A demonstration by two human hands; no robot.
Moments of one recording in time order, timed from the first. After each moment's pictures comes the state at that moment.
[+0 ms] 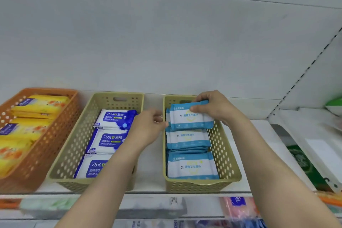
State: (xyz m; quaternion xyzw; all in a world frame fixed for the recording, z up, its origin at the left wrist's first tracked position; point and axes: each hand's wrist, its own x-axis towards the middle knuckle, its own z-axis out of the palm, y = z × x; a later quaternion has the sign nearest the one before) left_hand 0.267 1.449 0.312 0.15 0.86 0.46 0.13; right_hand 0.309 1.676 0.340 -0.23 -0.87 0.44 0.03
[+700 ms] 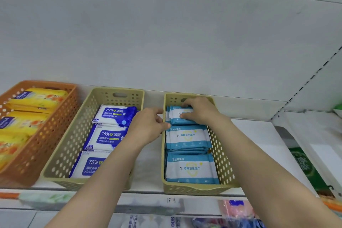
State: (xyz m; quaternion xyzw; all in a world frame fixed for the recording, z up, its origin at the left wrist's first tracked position) left_hand 0.258 1.458 0.312 0.17 0.89 0.40 0.15; right_hand 0.265 1.672 0.296 -0.09 -0.99 0.13 -0.04
